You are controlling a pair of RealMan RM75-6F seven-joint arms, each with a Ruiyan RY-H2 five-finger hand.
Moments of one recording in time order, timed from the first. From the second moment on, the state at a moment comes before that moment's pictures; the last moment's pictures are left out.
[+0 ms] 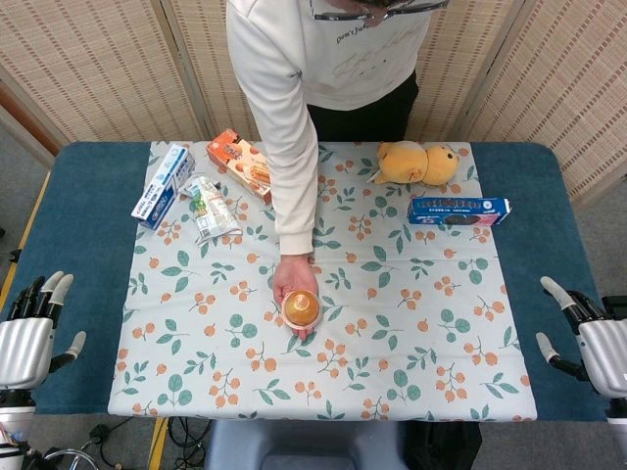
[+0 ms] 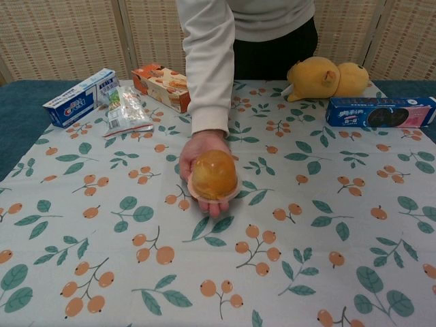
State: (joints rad) left arm -0.13 -1.12 -0.09 -1.76 1.41 1.49 0.29; right arm 0.05 -0.99 0.02 -1.65 -1.59 1.52 0.18
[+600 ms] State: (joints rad) left arm -0.13 -1.11 -0.08 -1.76 1.44 1.49 0.27; right arm 0.05 -0.99 0.01 -1.65 -1.61 1.53 0.18
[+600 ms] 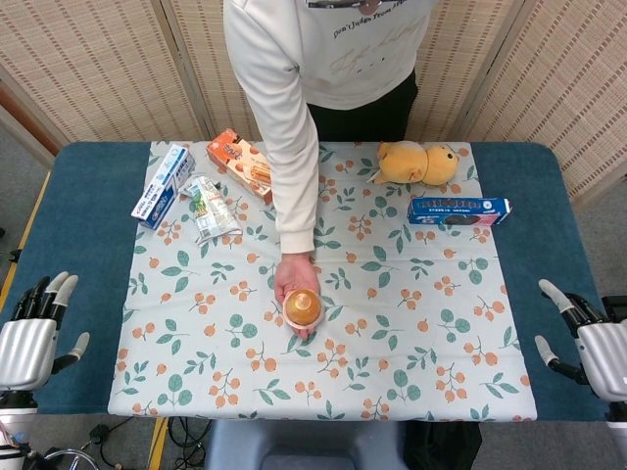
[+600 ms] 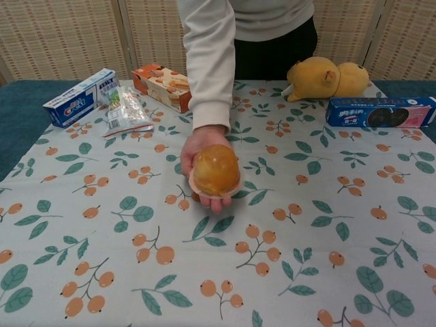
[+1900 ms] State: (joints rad) left arm -0.69 -1.13 -0.12 -1.73 1.66 0.84 0.03; right arm 0.03 -0.95 0.03 -1.70 -1.61 1.56 0.14
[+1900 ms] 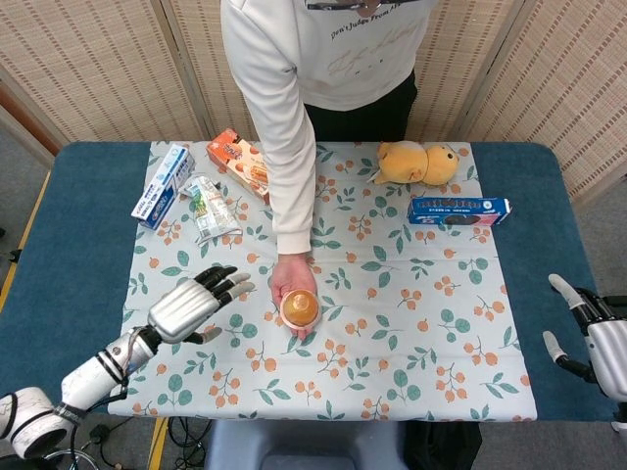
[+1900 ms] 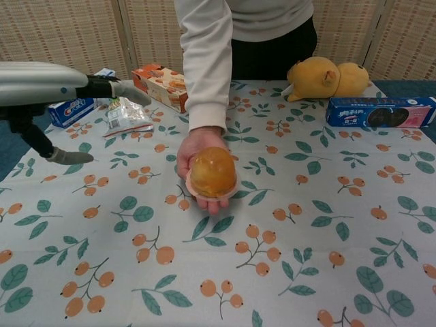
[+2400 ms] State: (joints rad) left arm -0.90 -1.35 -0.17 -1.58 1.51 0.67 0.11; right arm 0.03 -0.95 0.03 -1.69 -1.60 1.56 0.15
